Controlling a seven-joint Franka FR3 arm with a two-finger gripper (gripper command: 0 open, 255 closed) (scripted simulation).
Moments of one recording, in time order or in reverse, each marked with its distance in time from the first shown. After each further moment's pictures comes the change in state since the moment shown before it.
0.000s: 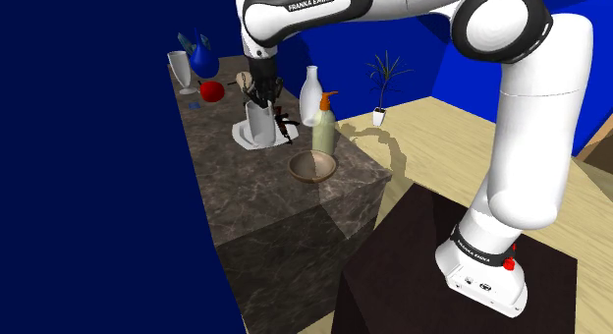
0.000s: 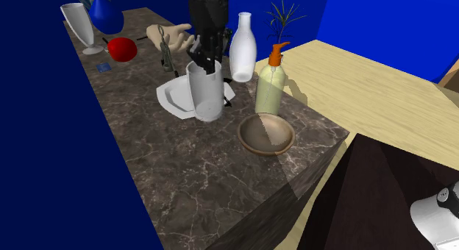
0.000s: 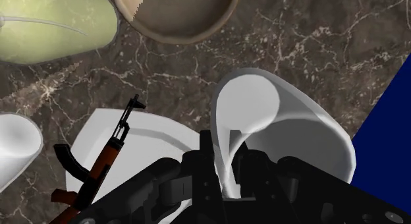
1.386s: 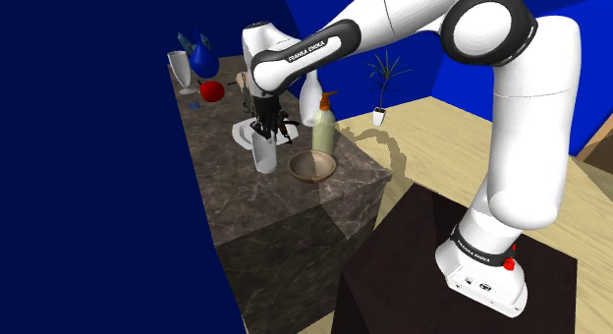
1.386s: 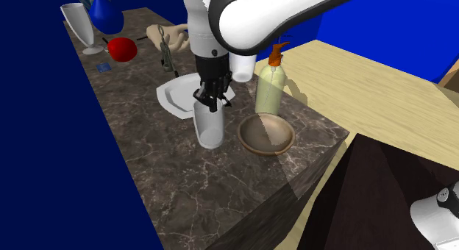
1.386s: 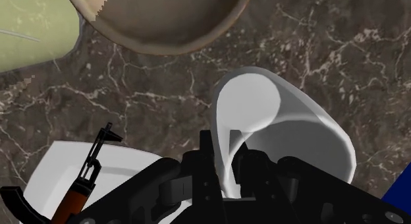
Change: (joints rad) arm -0.002 0.049 -0.007 -0.202 -0.019 0.250 0.024
